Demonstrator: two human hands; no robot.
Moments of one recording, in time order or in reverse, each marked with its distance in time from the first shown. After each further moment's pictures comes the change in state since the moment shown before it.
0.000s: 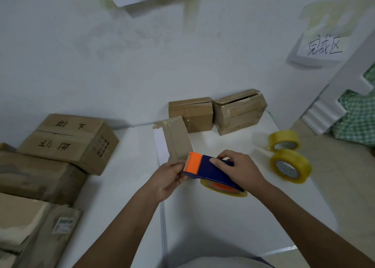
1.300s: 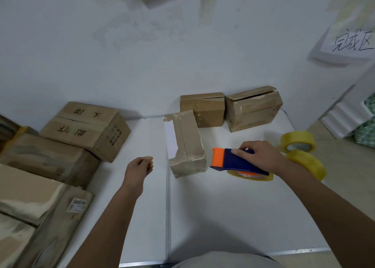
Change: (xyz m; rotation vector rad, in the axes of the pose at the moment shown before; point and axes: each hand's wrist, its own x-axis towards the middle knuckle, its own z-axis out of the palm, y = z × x) left_hand 0.008 -0.025 -0.099 0.027 0.571 0.252; right_hand 0.046 0.036 -0.039 -0.337 -0.198 -0.064
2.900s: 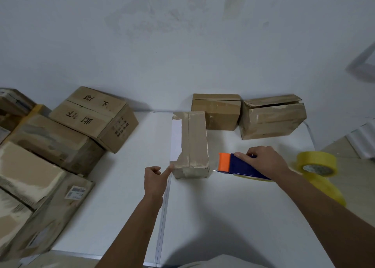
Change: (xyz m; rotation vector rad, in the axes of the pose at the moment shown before) left_hand -0.013 -0.035 0.060 0.149 0.217 -0.138; right_hand 0.074 0.022 0.009 -0.182 -0.010 0.029
